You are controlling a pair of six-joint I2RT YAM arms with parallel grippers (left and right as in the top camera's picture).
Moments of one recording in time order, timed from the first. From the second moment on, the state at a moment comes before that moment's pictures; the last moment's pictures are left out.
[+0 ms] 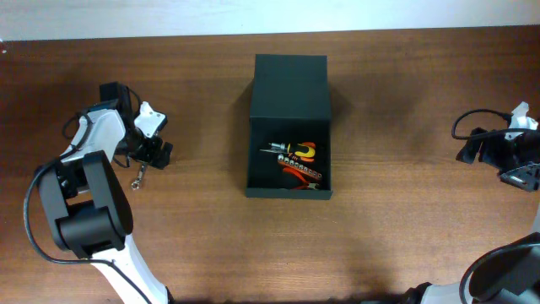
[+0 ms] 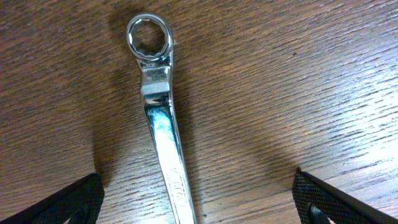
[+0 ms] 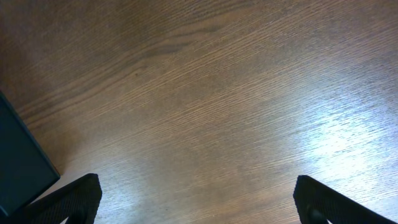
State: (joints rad) left arm 0.22 2.09 1.44 -0.83 0.01 0.58; right arm -0.56 1.64 1.50 -1.32 -0.14 -0.08
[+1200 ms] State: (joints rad) left arm 0.21 2.09 1.44 -0.85 -0.02 0.54; right arm -0.56 1.64 1.50 -1.33 -0.14 -0.07
